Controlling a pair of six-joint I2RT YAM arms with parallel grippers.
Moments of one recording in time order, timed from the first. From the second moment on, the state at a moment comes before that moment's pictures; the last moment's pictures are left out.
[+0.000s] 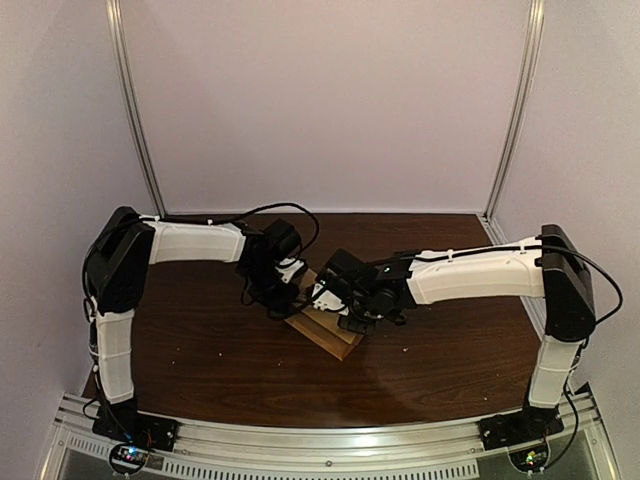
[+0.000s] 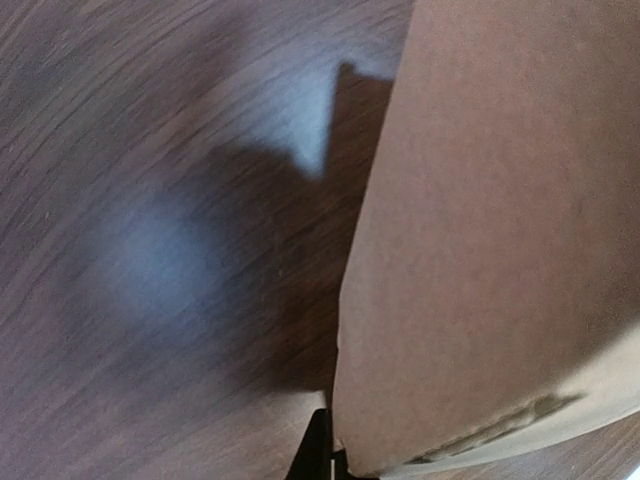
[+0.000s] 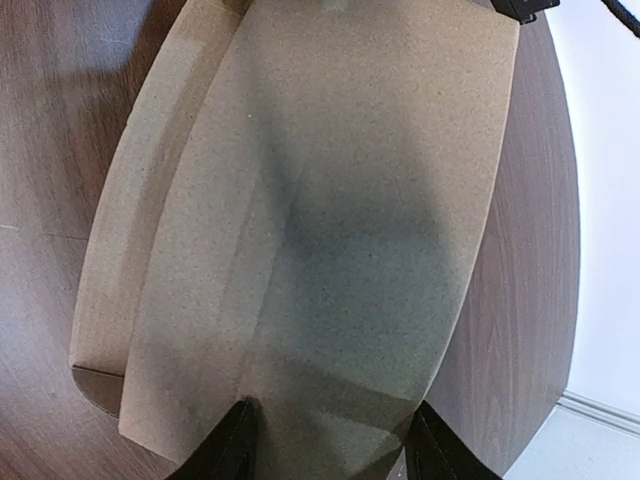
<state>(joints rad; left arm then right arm) -0.74 2.07 1.50 -0.74 0.08 -0.29 1.05 1.88 1.37 -0.62 0.32 -0.34</state>
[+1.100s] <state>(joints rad) -0.75 1.41 1.23 -0.70 -0.05 -0.30 1.33 1.89 1.20 -0.27 0.70 -0.68</state>
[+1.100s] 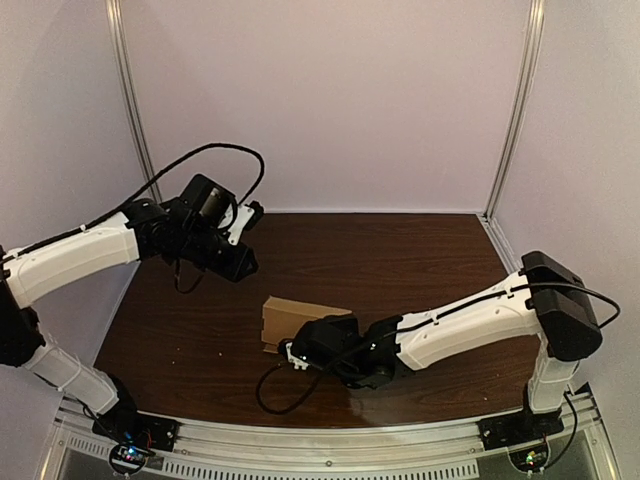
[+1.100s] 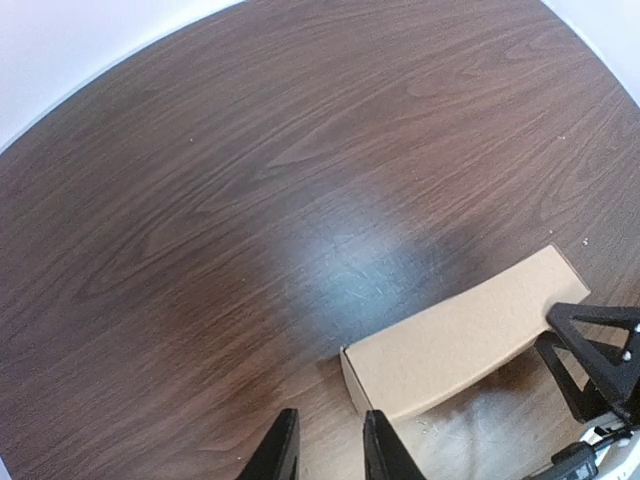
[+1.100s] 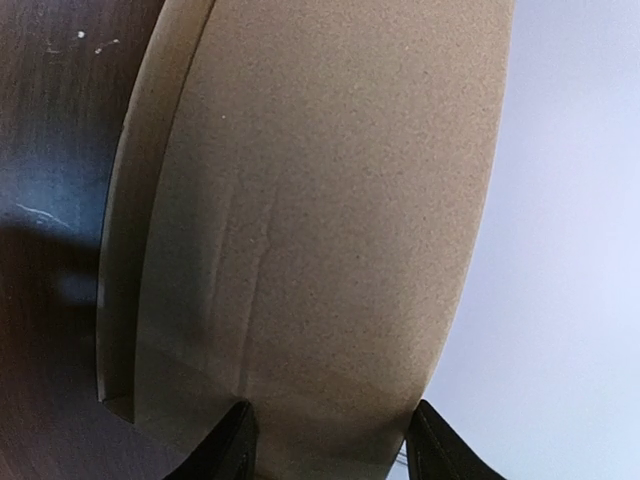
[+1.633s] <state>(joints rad) -0.80 1.50 1.07 -0.56 0.10 -0.32 1.42 1.96 1.16 -0.16 0.87 -0.79</state>
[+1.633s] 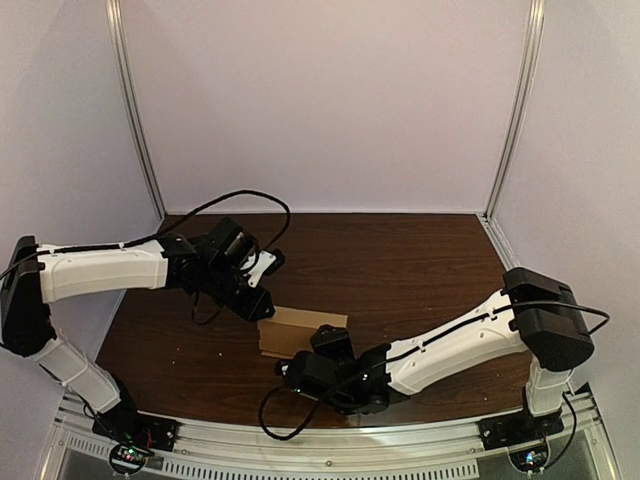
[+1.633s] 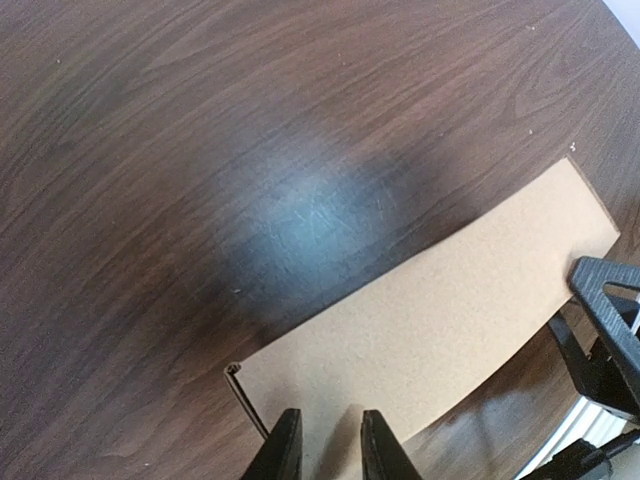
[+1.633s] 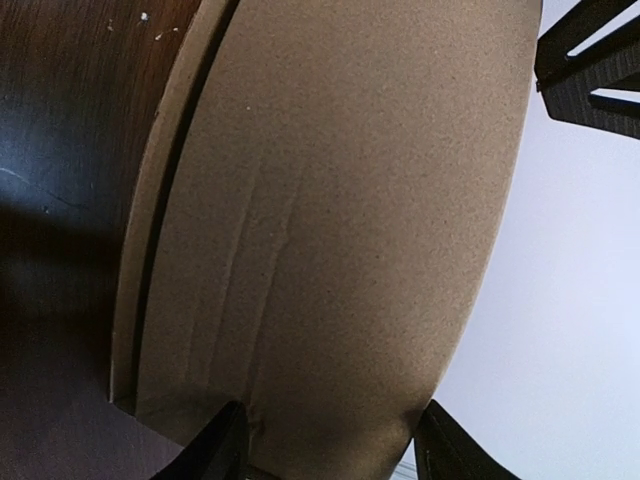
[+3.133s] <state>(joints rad) -0.87 1.48 1.05 -0.62 0.02 -0.32 0.86 1.79 1.50 -0.86 -0.37 -0.31</state>
